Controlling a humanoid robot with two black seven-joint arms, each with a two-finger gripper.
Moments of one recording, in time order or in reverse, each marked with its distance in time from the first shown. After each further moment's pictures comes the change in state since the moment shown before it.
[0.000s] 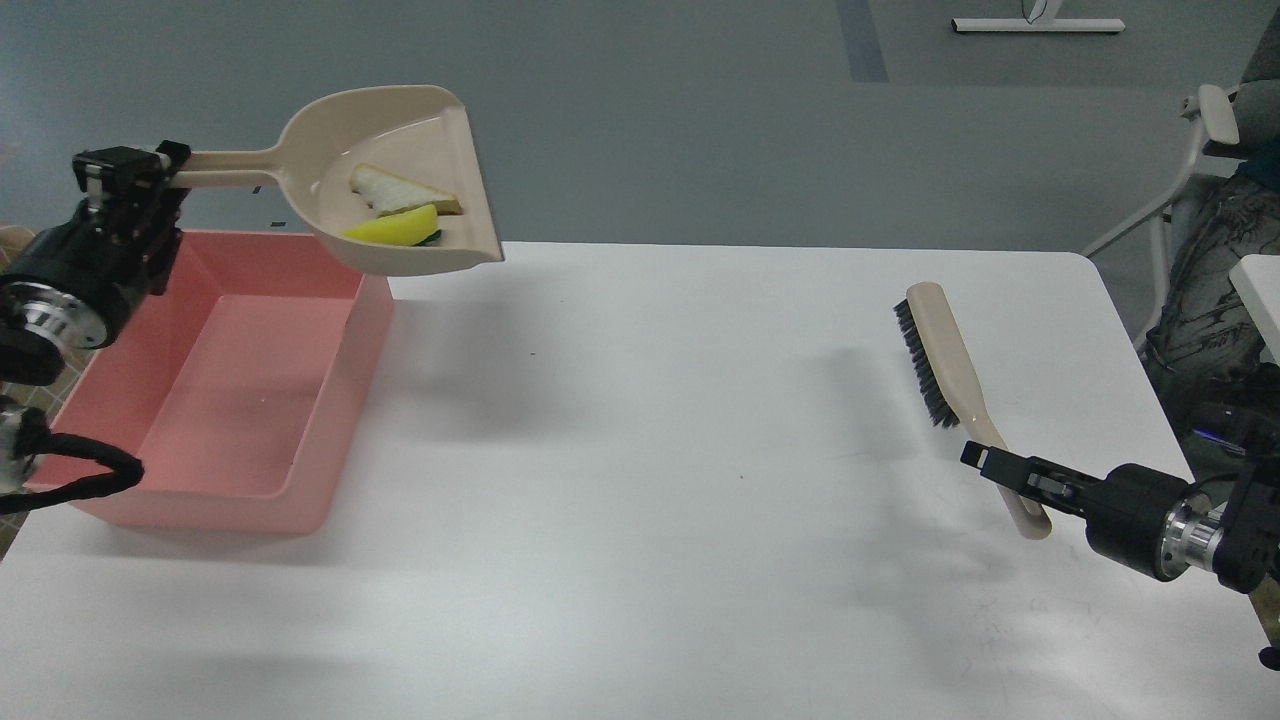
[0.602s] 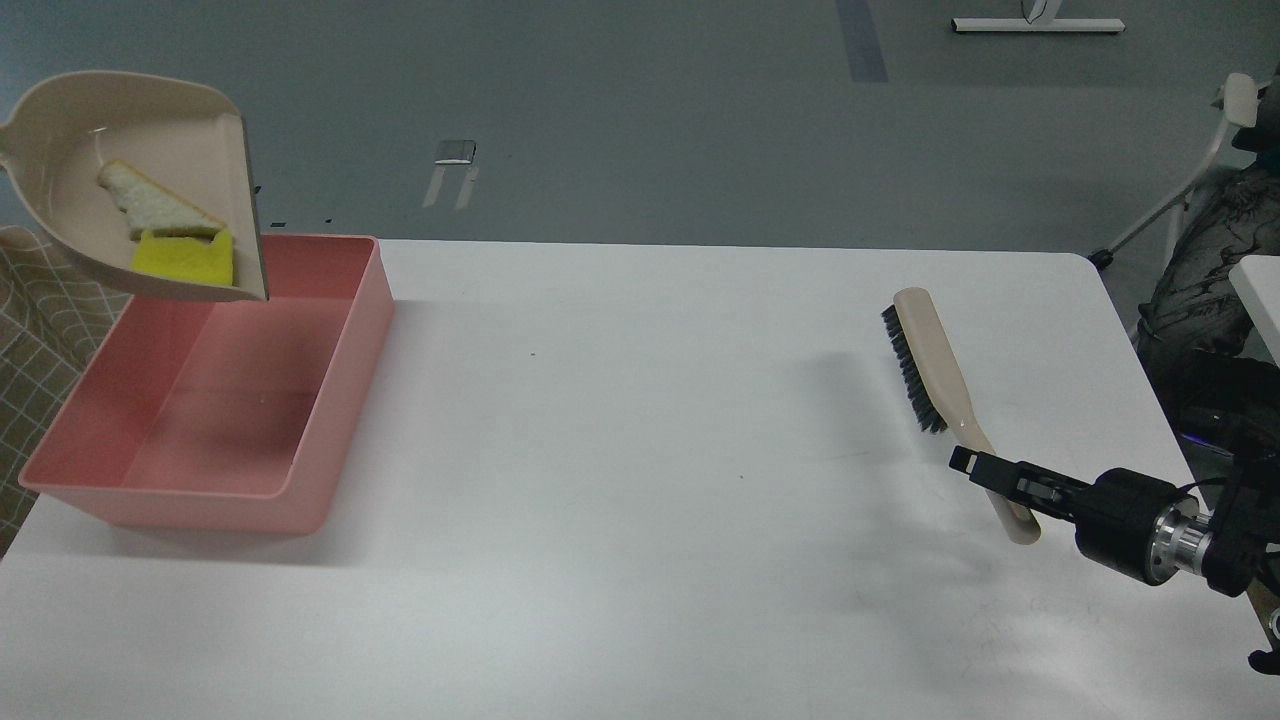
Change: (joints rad) left arm 0.135 0.303 0.009 0.208 0.119 -0.049 -0.217; right arm -0.001 0.012 -0.005 0.013 0.000 0.000 -0.002
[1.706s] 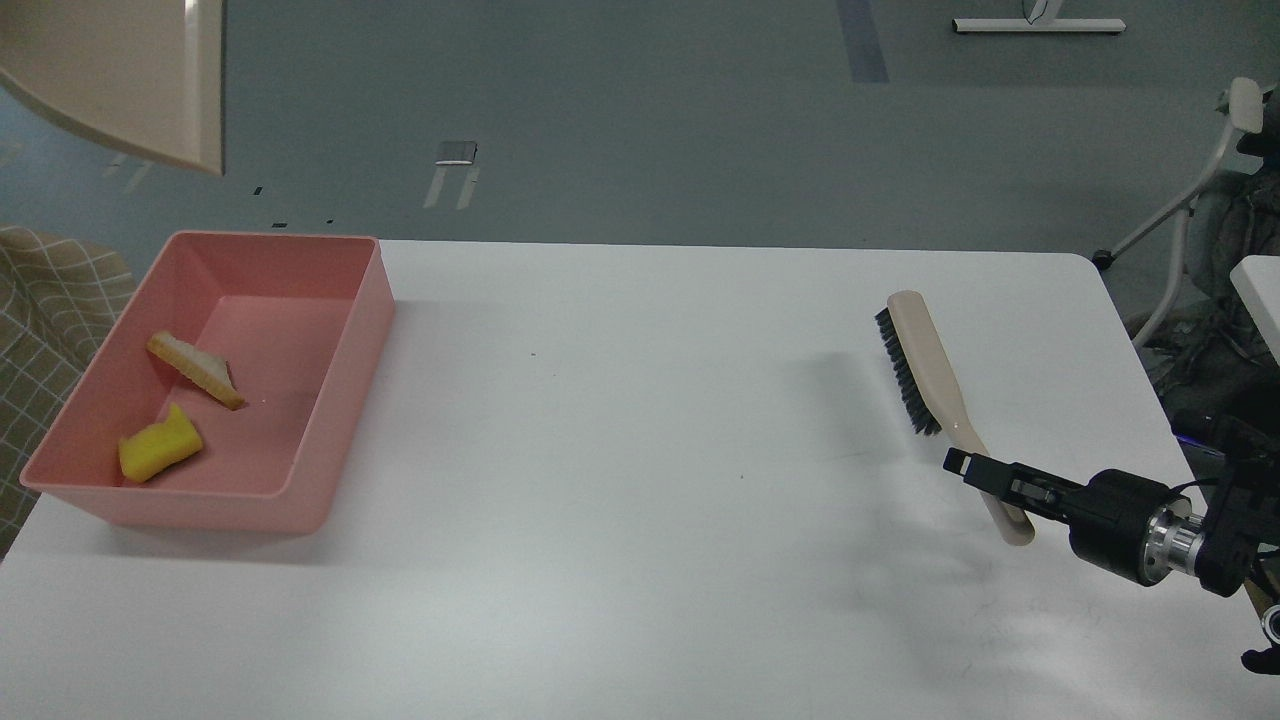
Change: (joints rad) left arm -0.499 0.027 0.086 -0.014 0.175 -0.117 0.025; right arm 0.002 0.009 -0.002 -0.010 0.000 0.009 0.000
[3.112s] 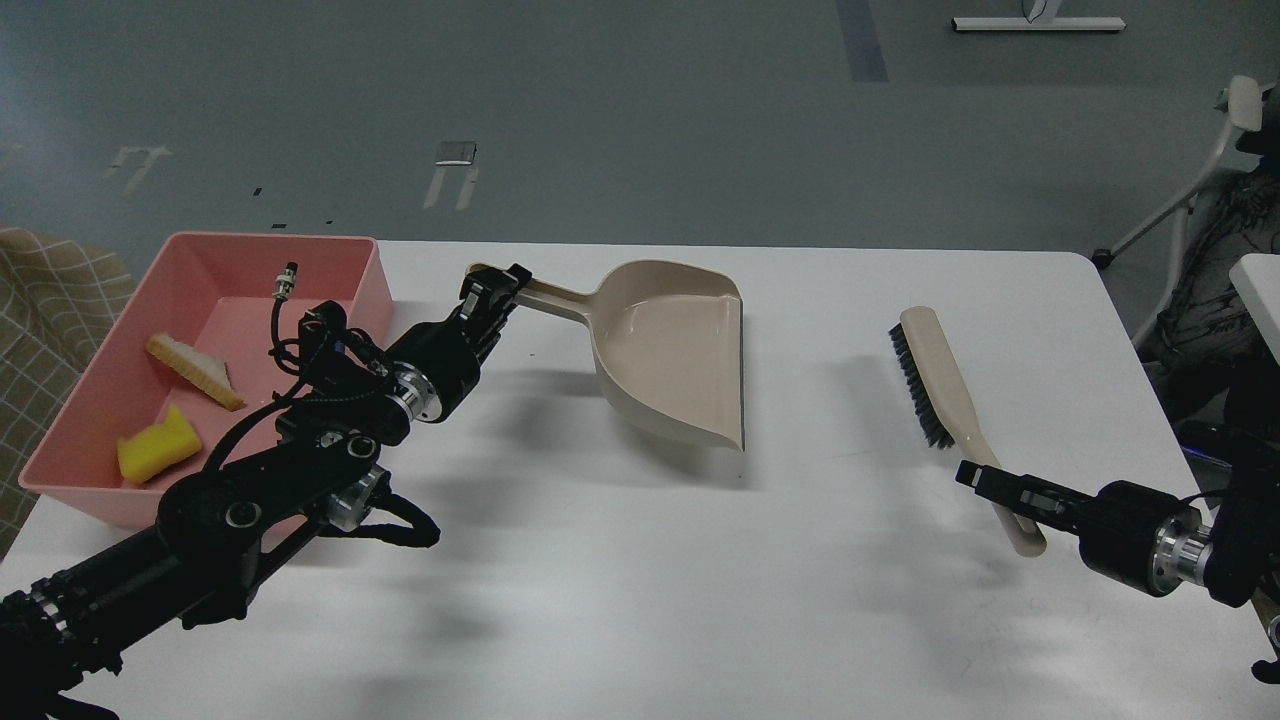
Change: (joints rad) left arm 0.065 -1.002 0.299 0.054 0.097 0.257 0.289; right arm -0.017 0.000 -0.007 -0.026 -0.004 0.002 0.001
